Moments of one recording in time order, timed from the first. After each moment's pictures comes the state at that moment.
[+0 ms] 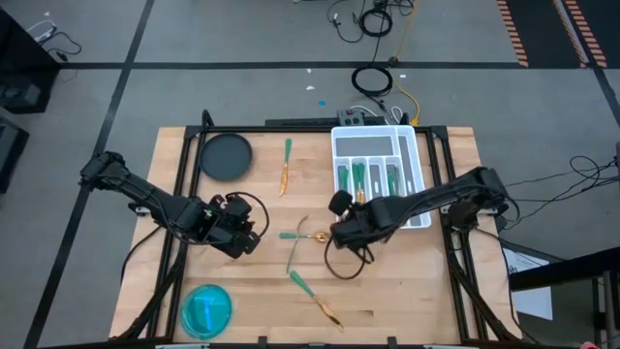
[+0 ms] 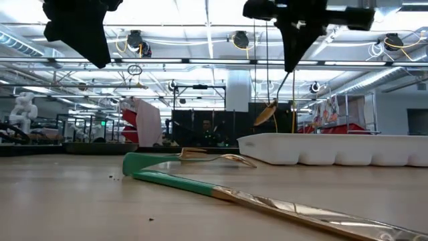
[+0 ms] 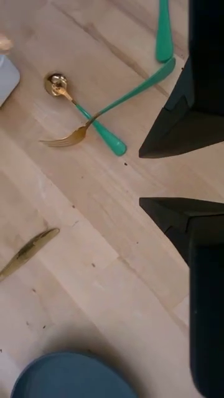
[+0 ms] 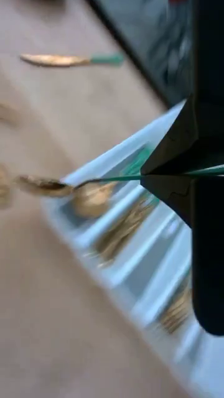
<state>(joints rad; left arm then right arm) -0.45 1.29 1.04 -1.04 -0.51 -1.16 0.27 1.77 1.58 -1.30 0.46 -0.73</state>
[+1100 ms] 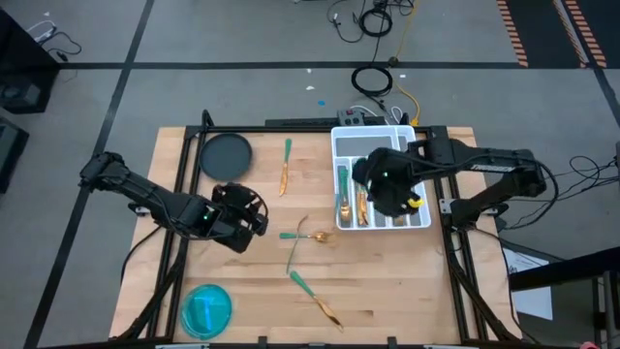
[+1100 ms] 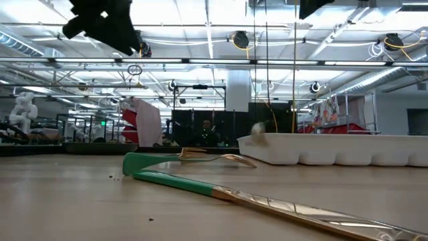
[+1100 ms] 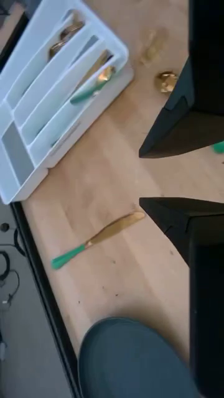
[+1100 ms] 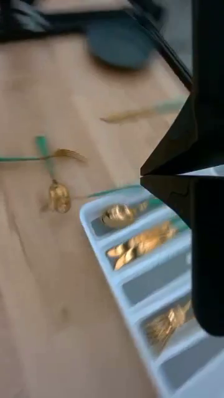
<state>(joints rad) -0.41 1.29 1.04 -0.94 -0.84 -1.23 -0.01 1.41 1.58 -1.25 -0.06 -1.14</state>
